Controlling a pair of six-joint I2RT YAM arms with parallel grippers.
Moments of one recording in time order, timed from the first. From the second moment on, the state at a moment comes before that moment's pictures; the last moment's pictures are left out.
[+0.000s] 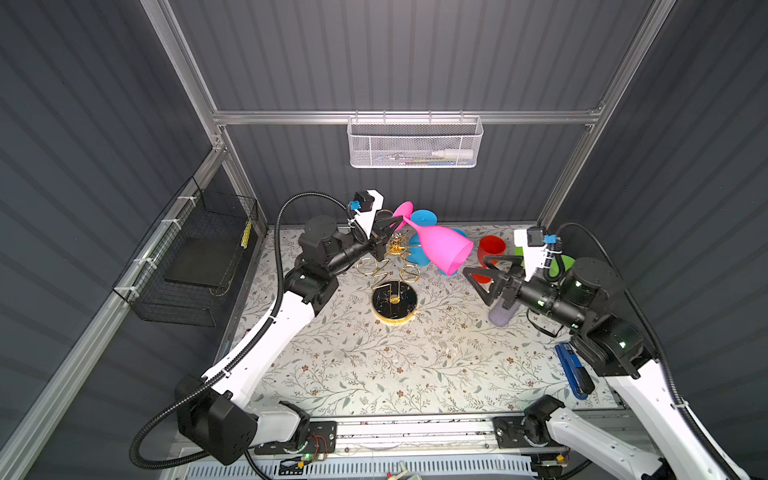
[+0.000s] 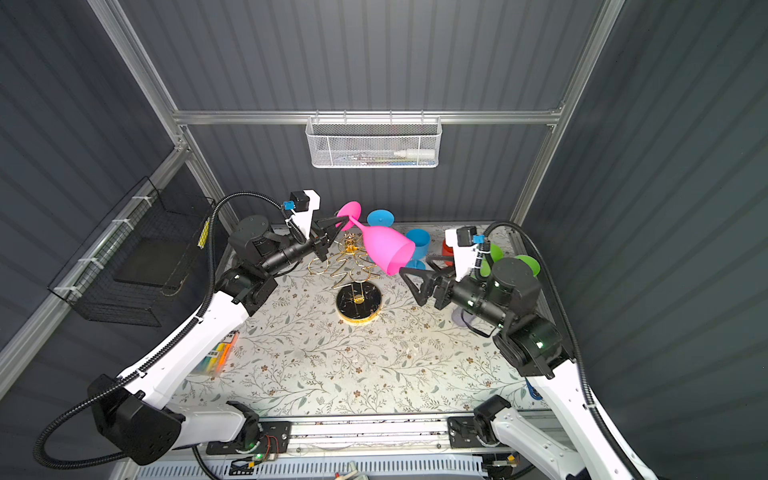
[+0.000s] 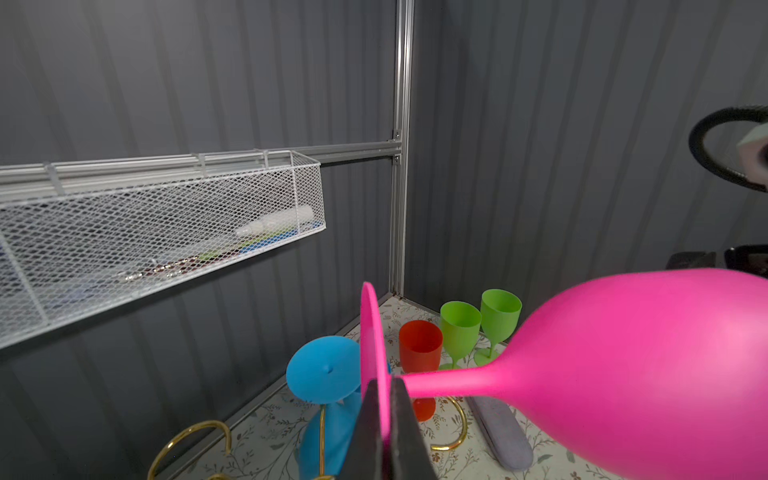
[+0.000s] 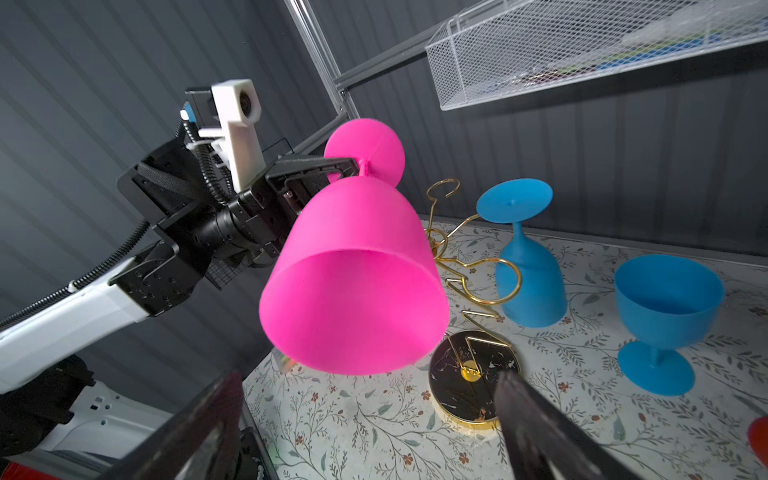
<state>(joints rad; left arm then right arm) -0.52 1.32 1.27 0.14 0.45 -0.07 0.48 0.80 1.14 -0.40 -0.37 0.41</state>
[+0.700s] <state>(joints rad) -0.52 1.32 1.26 0.14 0.45 -0.19 0.46 0.90 1.11 -0.32 -0.29 0.47</state>
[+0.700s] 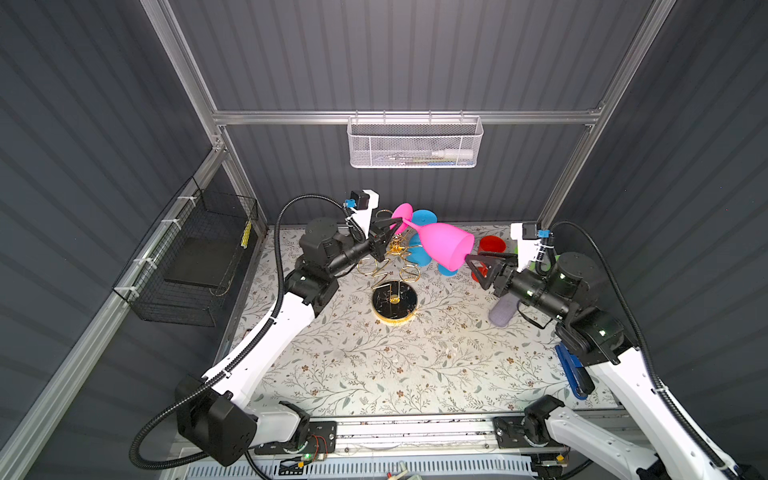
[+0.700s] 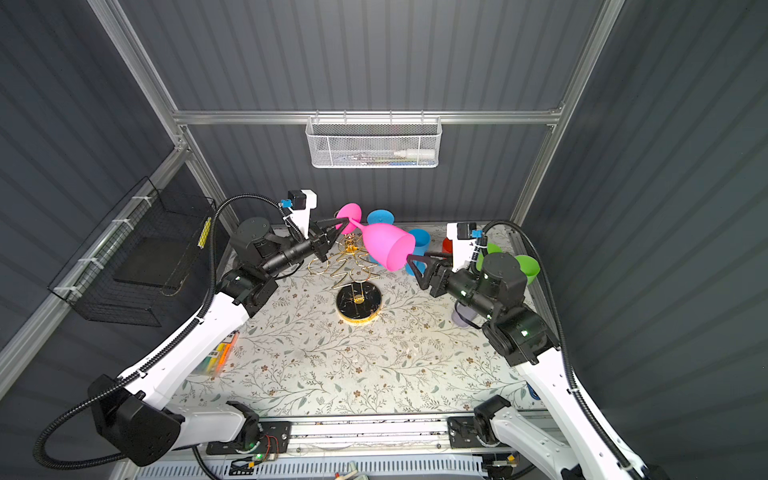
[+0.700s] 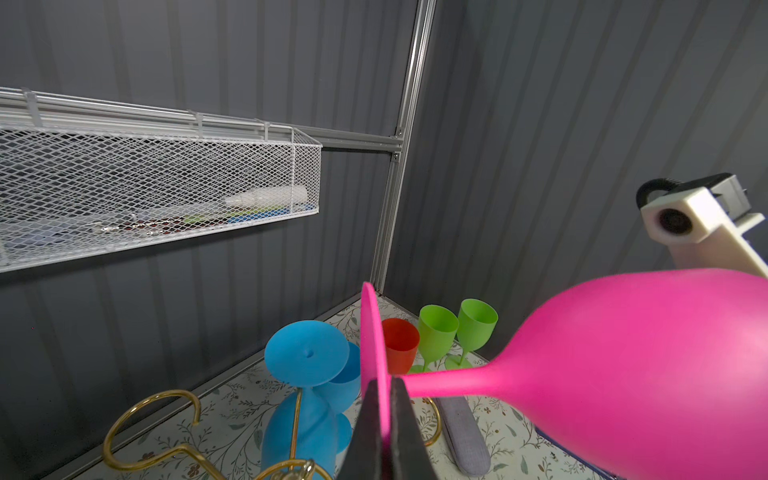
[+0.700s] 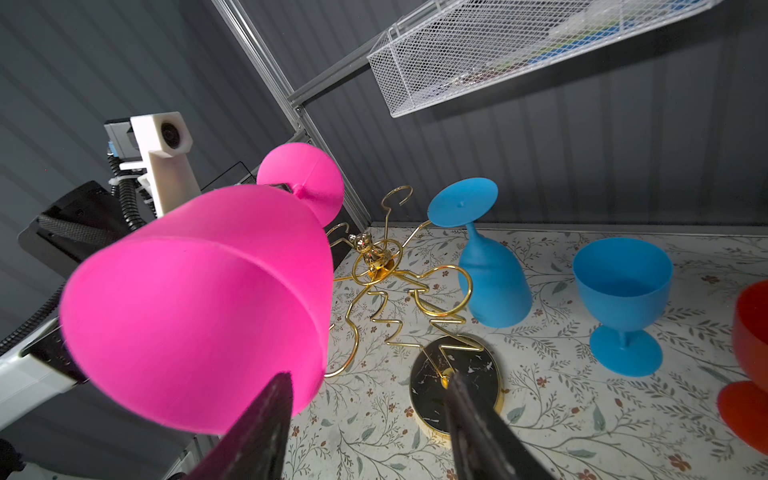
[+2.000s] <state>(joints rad) -0.52 1.16 1.16 0.14 0.11 -0.11 0.43 0.86 1.32 -0.57 -0.09 0.35</state>
